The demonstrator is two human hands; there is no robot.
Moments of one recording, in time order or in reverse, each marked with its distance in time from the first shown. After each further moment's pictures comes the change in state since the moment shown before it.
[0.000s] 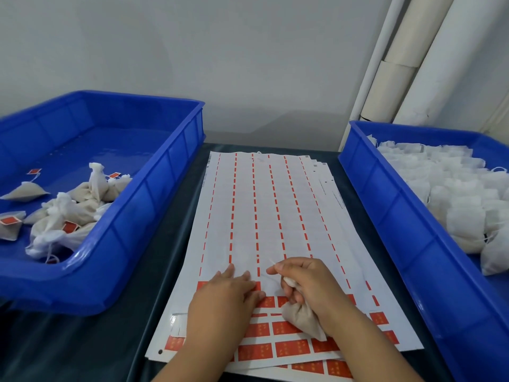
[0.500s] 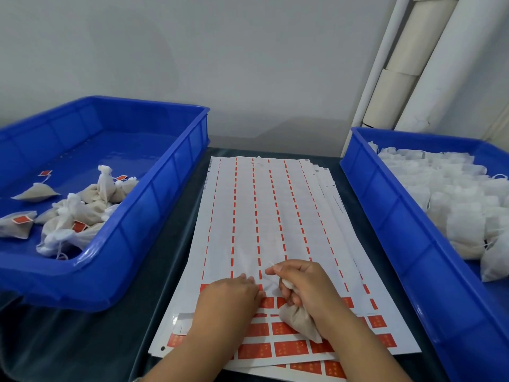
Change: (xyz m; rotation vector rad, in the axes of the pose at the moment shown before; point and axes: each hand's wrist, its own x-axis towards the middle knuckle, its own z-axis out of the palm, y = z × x) left_hand 0.007 0.007 -0.005 0.303 -0.115 0.268; right_hand -0.002 0.000 0.005 -0.006 0.011 -0.039
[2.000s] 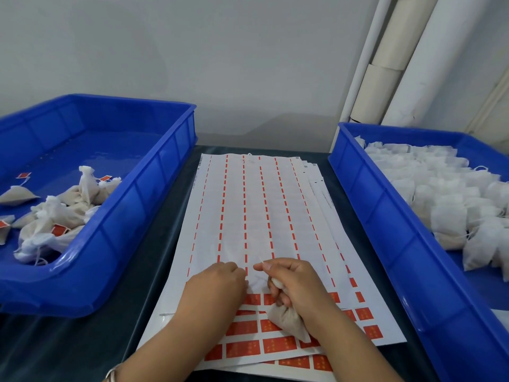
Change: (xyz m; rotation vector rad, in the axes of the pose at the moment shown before) left_hand 0.009 -0.004 -0.006 -0.075 0.091 -0.073; right_hand -0.006 0.000 0.001 0.035 0.006 0.007
